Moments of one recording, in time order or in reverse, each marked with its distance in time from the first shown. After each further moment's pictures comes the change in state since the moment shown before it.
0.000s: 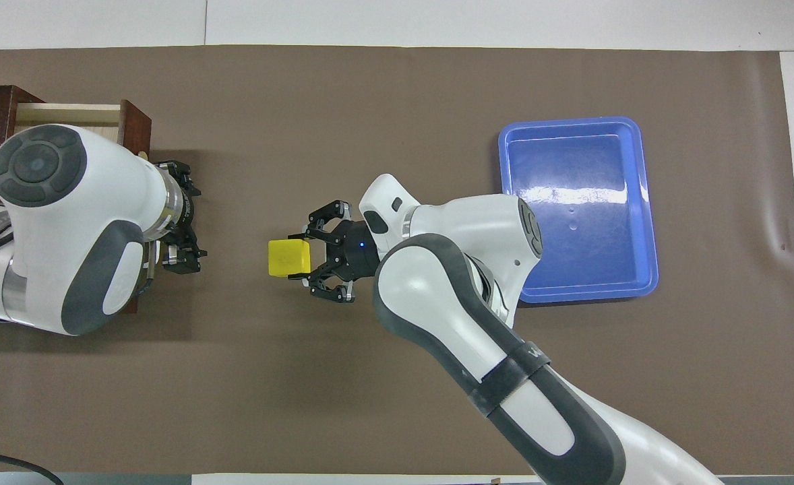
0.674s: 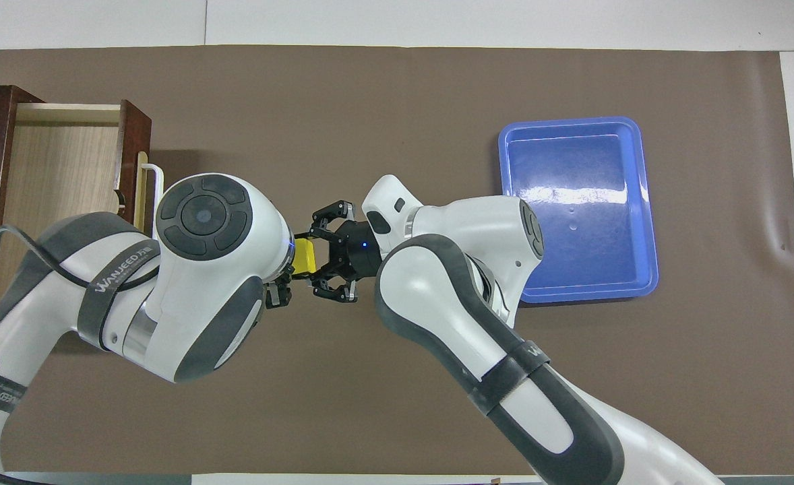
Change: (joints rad) left arm -0.248 0.004 -0.022 0.051 0.000 -0.116 -0.322; right arm 0.001 0.001 0.001 -0.008 0.000 0.015 0.000
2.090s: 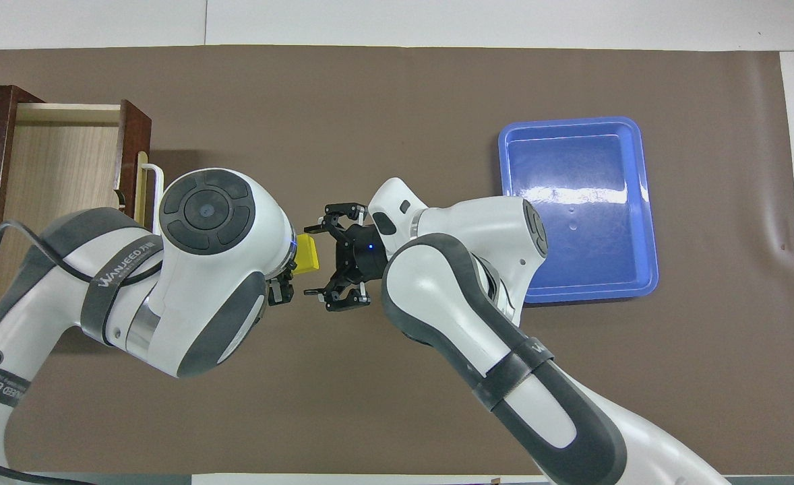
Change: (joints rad) left arm 0.000 0.015 -0.004 0.015 0.000 -0.005 -0.015; right arm -0.011 -0.004 0.001 -0.022 -0.007 -0.025 0.018
